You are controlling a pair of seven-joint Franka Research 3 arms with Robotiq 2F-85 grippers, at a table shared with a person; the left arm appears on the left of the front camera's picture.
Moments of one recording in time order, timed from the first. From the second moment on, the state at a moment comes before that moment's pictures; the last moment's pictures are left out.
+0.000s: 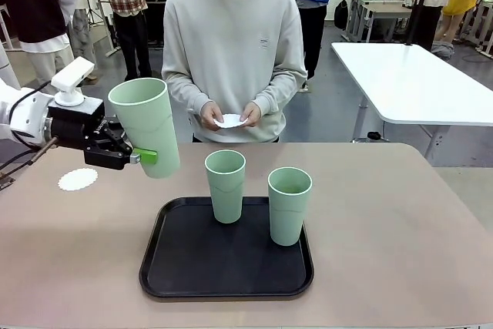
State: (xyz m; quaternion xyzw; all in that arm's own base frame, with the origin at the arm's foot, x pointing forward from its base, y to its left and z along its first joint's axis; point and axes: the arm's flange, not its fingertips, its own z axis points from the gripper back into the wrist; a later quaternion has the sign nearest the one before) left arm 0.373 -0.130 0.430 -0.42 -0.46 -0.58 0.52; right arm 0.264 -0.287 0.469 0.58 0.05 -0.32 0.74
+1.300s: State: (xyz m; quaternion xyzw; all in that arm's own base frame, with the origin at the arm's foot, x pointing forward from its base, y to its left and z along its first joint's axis) left arm 0.442 0.134 0.459 -0.27 -0.58 -0.43 0.63; right arm 0.264 -0.287 0.469 0.58 0.05 -0.32 0.74
